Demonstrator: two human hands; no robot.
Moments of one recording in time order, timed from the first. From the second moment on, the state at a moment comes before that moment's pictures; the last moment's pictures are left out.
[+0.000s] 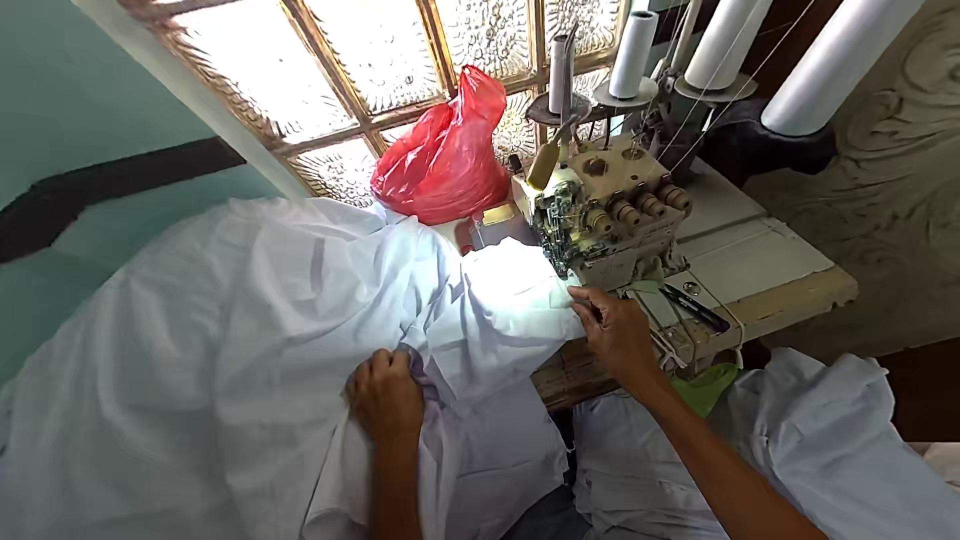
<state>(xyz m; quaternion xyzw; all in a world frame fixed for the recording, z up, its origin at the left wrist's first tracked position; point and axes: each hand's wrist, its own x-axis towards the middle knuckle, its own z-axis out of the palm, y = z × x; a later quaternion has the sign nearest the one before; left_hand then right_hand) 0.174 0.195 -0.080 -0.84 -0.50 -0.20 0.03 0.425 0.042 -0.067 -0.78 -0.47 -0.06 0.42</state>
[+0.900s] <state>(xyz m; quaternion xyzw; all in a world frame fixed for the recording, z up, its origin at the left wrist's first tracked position) 0.168 0.187 -0.098 -0.84 -0.49 -0.24 0.01 0.425 0.027 -0.057 -0.79 -0.42 -0.08 0.44</state>
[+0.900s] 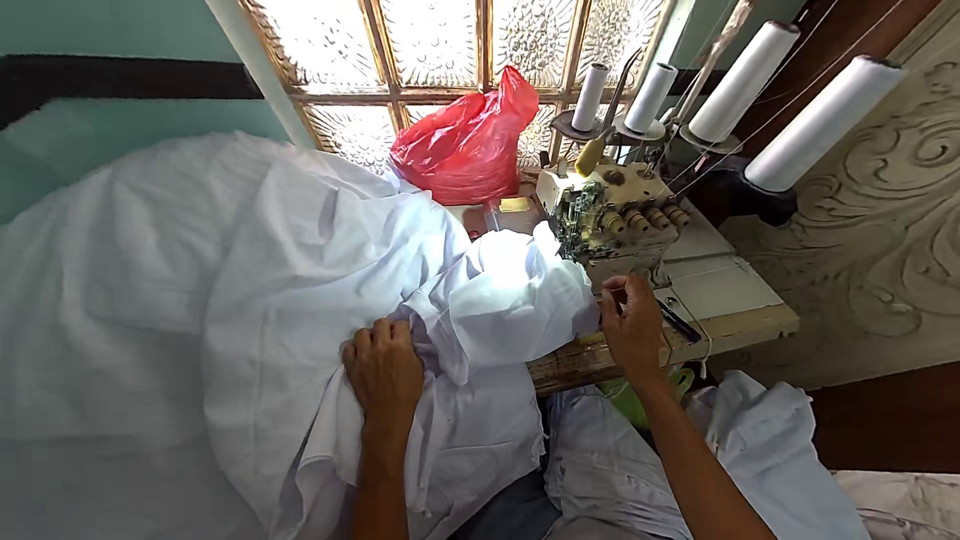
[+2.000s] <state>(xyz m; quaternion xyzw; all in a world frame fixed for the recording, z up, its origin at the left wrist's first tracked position) 0.278 0.155 0.043 -0.94 -0.25 -0.02 -0.22 0.423 0.024 0.064 -0.37 -0.60 0.28 0.65</state>
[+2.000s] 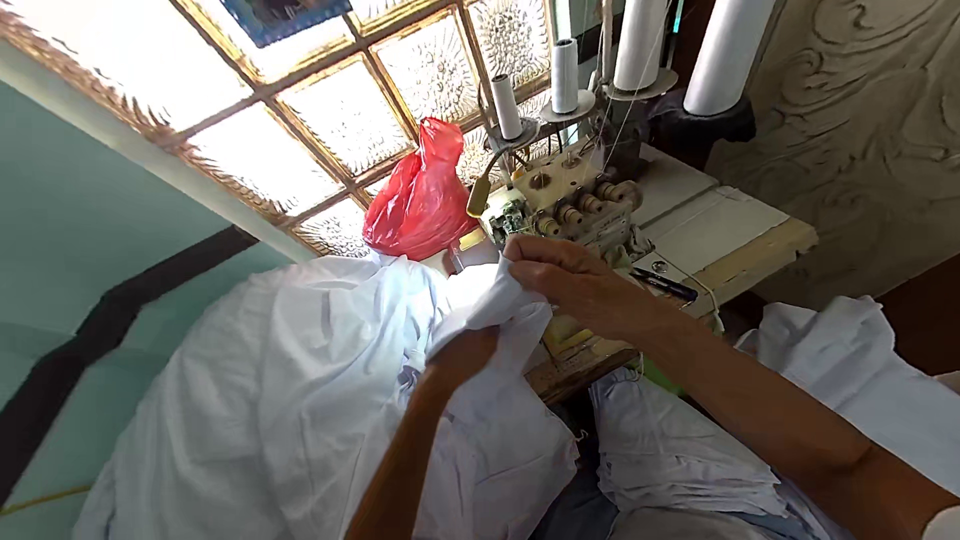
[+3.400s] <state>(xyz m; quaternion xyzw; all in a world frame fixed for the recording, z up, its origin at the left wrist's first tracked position) 0.242 0.188 0.057 -0.99 0.02 -0.12 -0.04 0.402 0.083 0.023 -0.57 -0.73 0.37 0.11</state>
